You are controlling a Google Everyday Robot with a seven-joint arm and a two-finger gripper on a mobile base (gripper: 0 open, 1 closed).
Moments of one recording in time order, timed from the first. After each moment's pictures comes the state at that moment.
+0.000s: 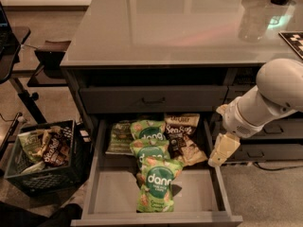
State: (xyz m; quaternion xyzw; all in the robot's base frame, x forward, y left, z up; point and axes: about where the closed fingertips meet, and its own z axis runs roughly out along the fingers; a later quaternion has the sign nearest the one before) arm 0.484 -0.200 0.728 -0.57 0.80 0.08 0.18
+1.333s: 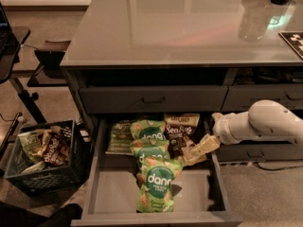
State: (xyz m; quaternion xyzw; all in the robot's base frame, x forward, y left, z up) arm 0.573 -0.201 0.617 -0.44 0.83 0.13 0.32
